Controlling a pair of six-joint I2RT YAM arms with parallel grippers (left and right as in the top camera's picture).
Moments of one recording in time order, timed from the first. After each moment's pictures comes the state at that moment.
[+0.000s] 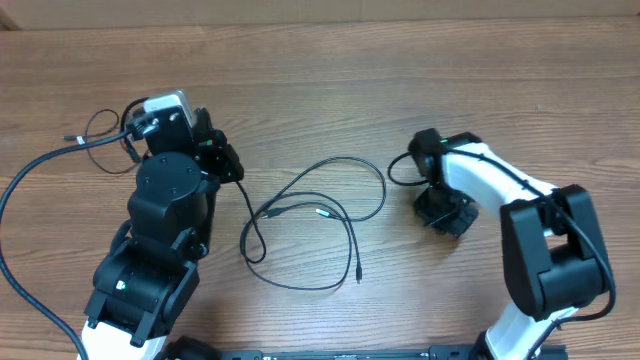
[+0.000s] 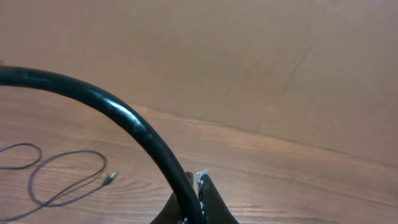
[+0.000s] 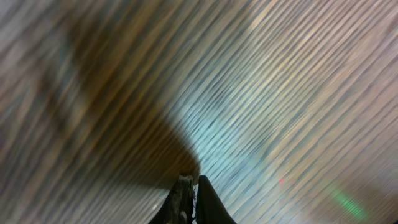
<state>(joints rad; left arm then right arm) -0.40 0.93 1.08 -0.44 -0.41 -0.38 0.27 1.88 1.12 -1.07 0.13 1.10</state>
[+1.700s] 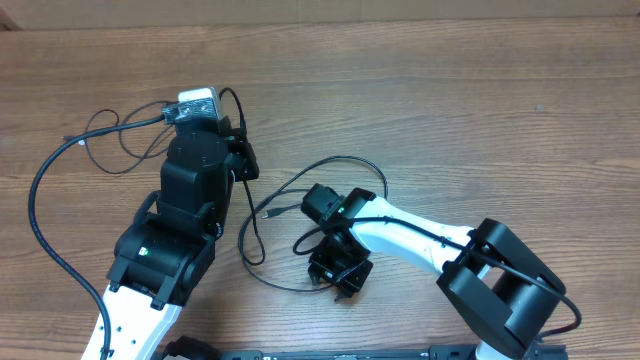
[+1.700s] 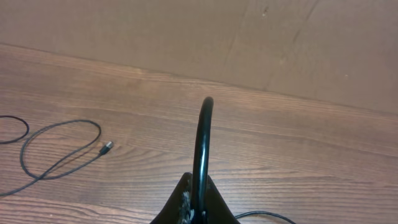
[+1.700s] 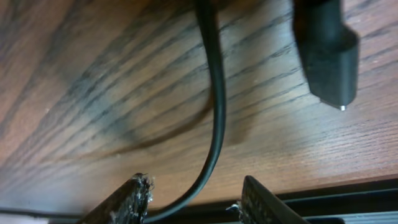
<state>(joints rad) -0.40 1.04 1.08 -0.50 -0.34 -0.38 0.86 1.88 1.12 -0.89 -0.48 1.39</state>
